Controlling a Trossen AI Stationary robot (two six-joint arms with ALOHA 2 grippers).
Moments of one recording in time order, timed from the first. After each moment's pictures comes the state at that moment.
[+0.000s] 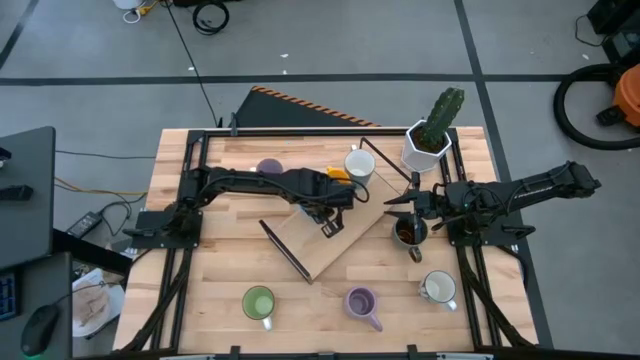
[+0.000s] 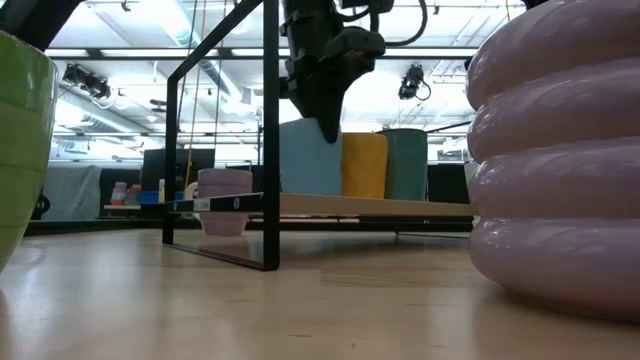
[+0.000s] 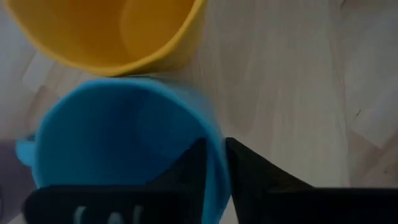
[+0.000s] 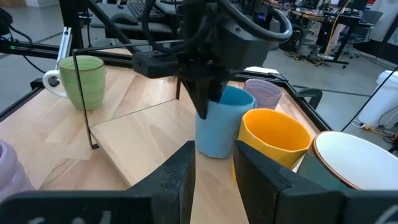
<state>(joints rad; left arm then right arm) -0.01 2.09 1.94 -1.17 -0.18 -0.56 0.16 0.60 0.34 0.05 0.23 -0.11</state>
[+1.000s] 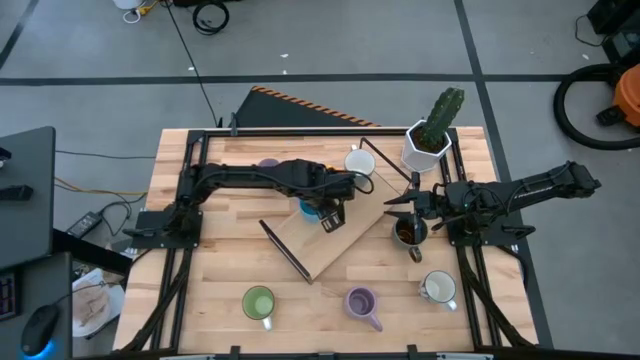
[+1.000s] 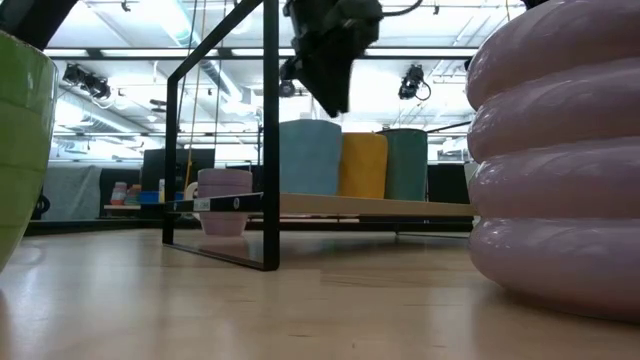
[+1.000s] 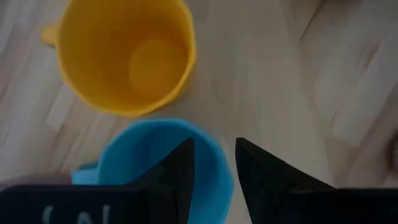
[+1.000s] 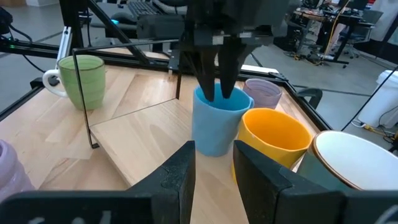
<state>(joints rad) 0.01 2.06 2.01 -1.19 -0.18 -0.43 0.16 0.60 0.34 0.05 0.23 -0.11</state>
